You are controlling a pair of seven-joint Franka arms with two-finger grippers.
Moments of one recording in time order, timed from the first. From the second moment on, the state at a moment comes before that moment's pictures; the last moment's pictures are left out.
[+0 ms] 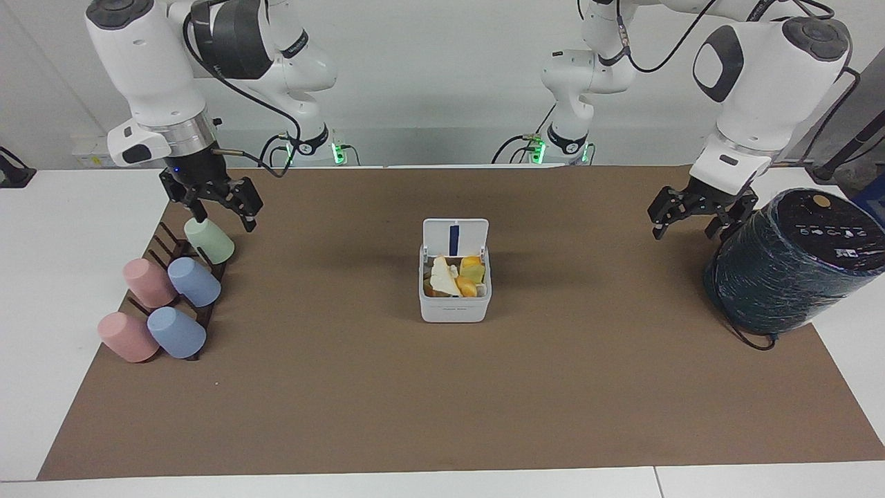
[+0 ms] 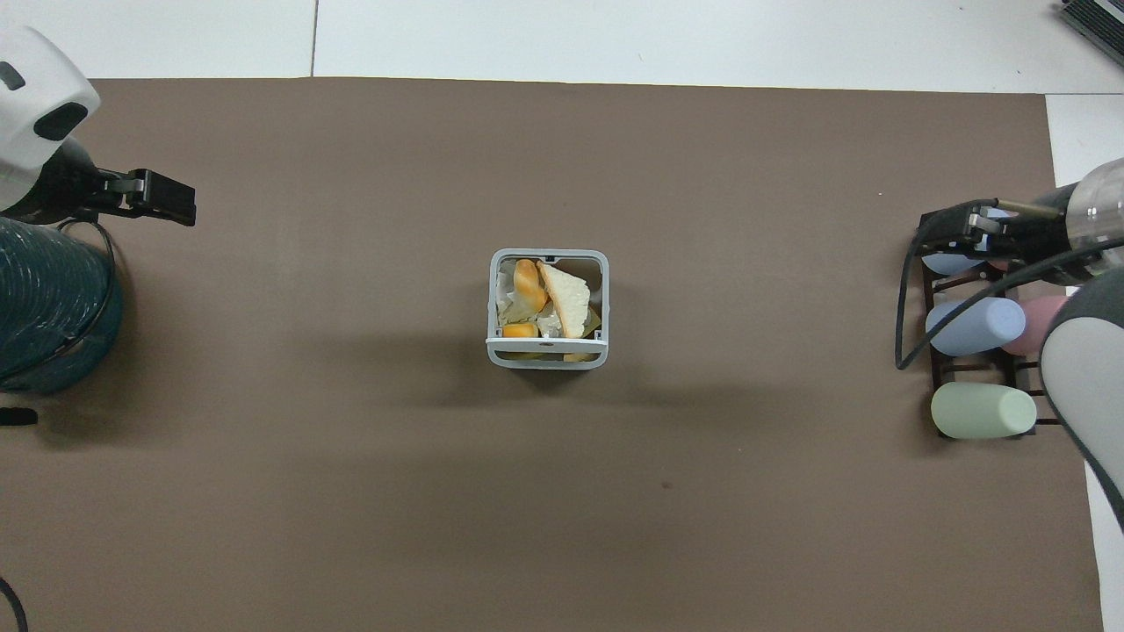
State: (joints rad) left arm -0.15 0.14 0.06 -1.50 0.00 1.73 0.01; right arm 0.02 -0.02 0.01 -1.71 -0.02 1.77 0.30
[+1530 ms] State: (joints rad) left arm -0.15 0.14 0.06 -1.51 0.00 1.75 0.01; right arm 0.02 -0.03 0.03 -1.71 -0.04 1.69 0.22
